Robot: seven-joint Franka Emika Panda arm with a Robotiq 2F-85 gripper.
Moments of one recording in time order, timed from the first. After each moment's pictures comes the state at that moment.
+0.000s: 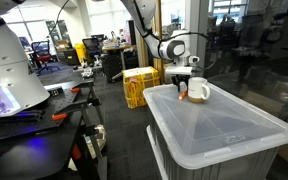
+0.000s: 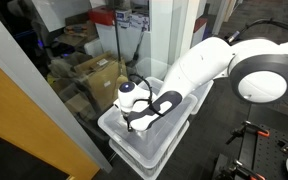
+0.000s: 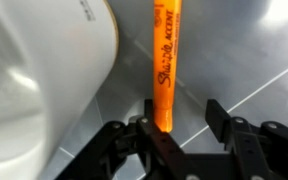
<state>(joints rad) 0.06 1.26 0.15 -1.26 -0.27 2.60 -0.39</state>
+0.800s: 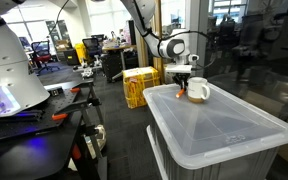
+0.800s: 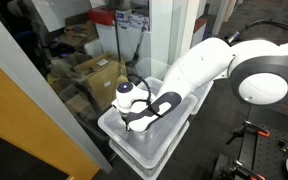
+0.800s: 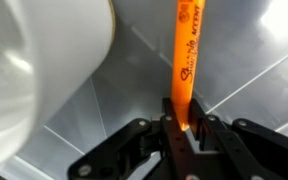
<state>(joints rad) 0.08 1.26 0.15 -1.25 -0.27 2.60 -0.39</state>
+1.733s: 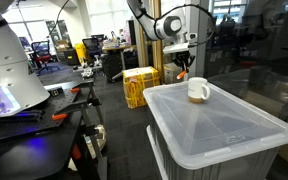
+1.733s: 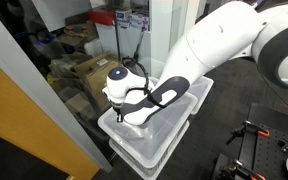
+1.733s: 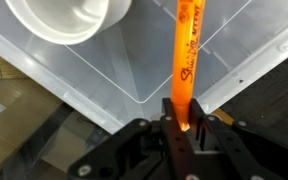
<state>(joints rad) 0.16 1.00 0.07 -1.44 -0.27 2.64 -0.24</state>
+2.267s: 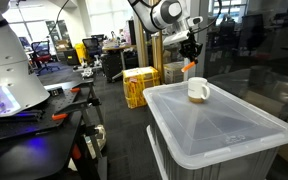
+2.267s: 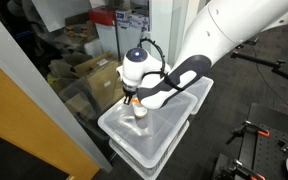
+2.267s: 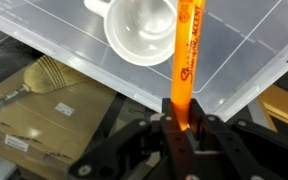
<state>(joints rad) 0.19 0.78 -0.08 -1.71 -0.27 2.83 -0.04</state>
